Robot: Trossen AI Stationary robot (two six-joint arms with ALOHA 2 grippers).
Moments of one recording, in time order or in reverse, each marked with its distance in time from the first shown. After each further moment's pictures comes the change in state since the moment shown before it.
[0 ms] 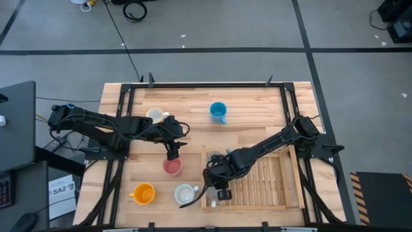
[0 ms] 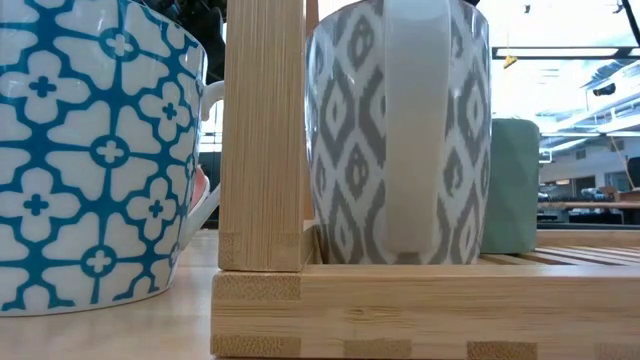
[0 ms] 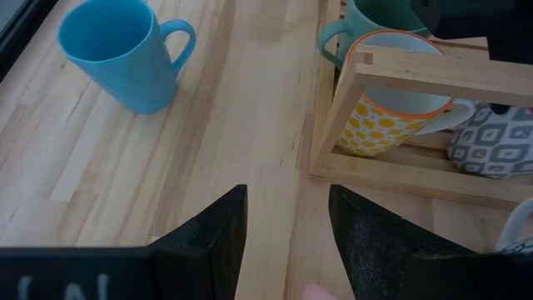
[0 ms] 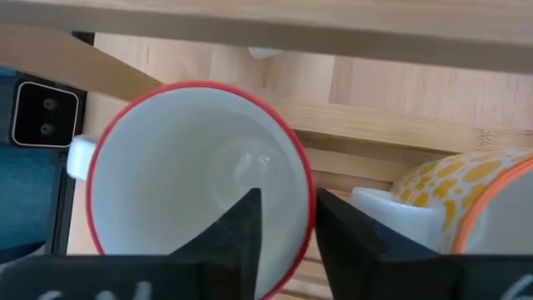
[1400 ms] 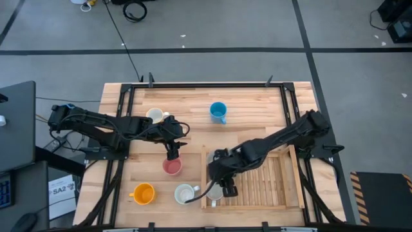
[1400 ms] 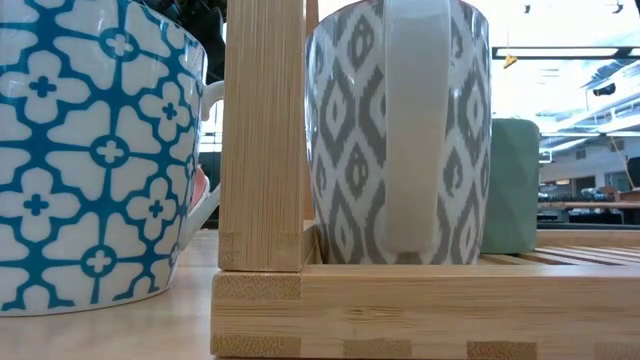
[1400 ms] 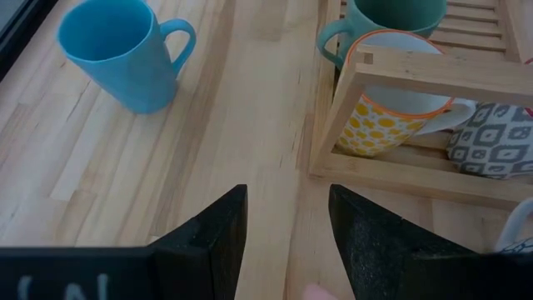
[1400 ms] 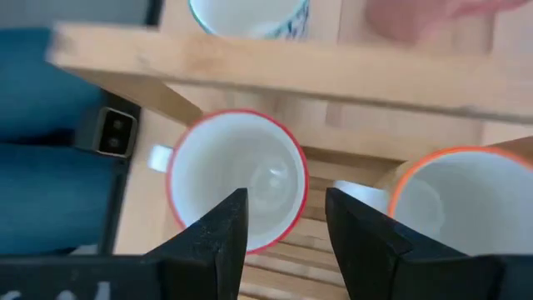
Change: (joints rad) left arm 0.000 0.000 0.000 -0.001 0.000 -0.002; right arm 0.000 -0.153 0.000 -0.031 0.000 -0.007
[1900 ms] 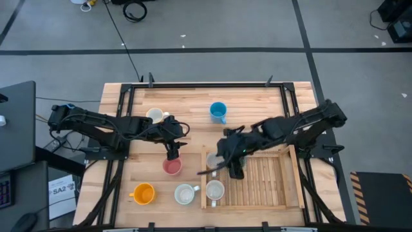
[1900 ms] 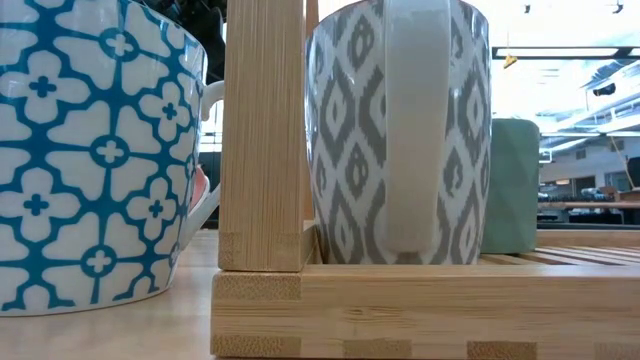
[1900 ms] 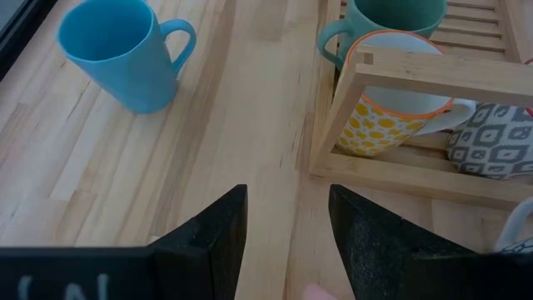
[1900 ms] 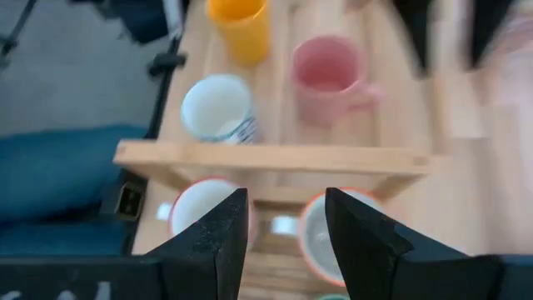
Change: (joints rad) left arm 0.000 0.000 0.000 0.000 0.000 -0.001; right arm -0.070 -0.236 0.000 0.002 0.108 0.000
